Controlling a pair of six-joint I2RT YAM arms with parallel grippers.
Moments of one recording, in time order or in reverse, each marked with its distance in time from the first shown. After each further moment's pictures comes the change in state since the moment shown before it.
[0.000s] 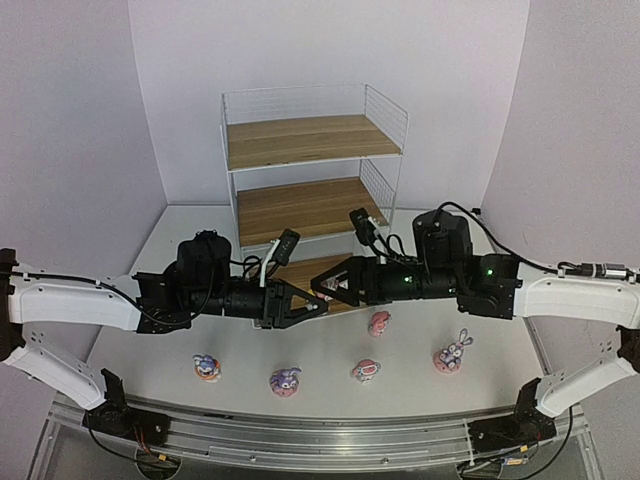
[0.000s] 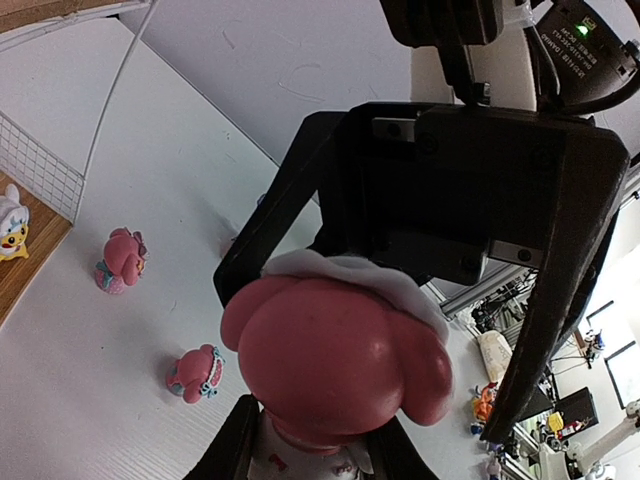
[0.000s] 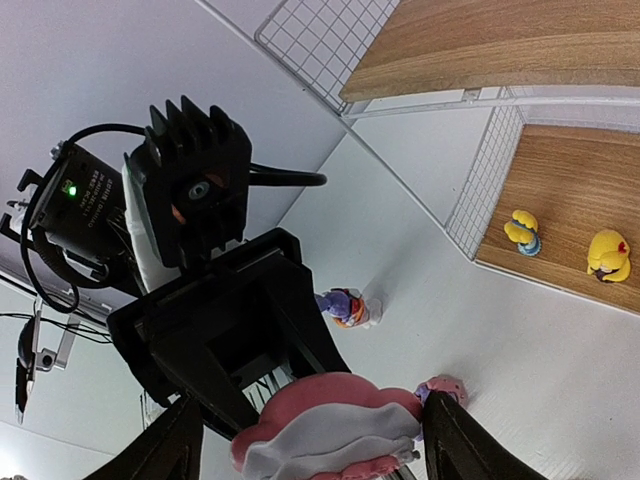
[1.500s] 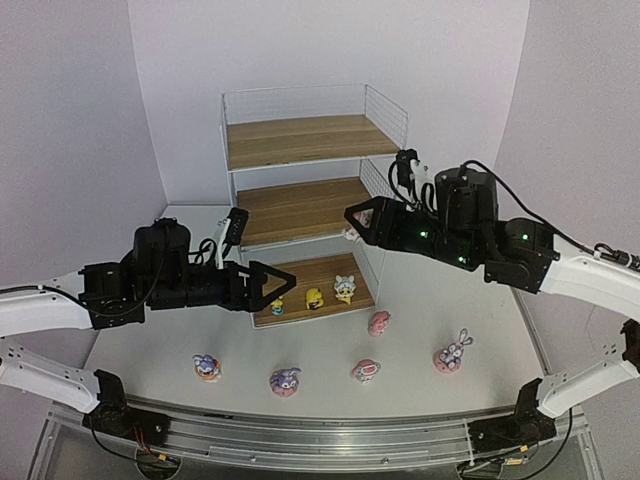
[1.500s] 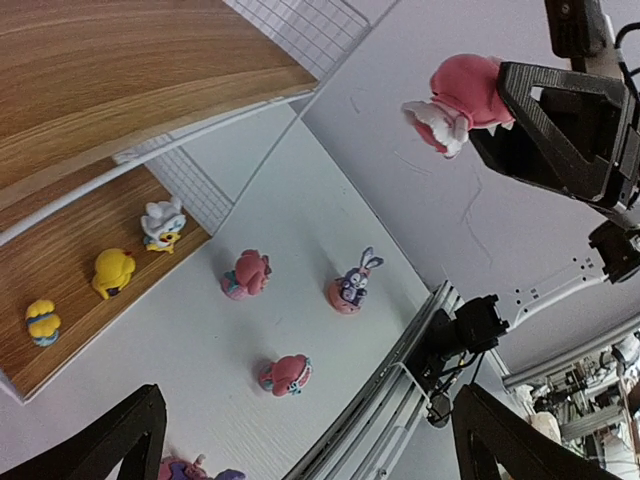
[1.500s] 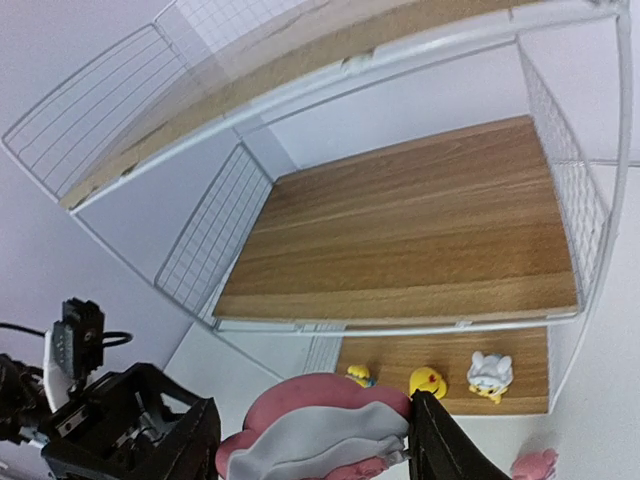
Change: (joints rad) left arm 0.000 -0.249 0.030 -0.350 -0.330 -0.037; right arm 0.017 -0.051 0.219 -0.237 0.557 -0.082
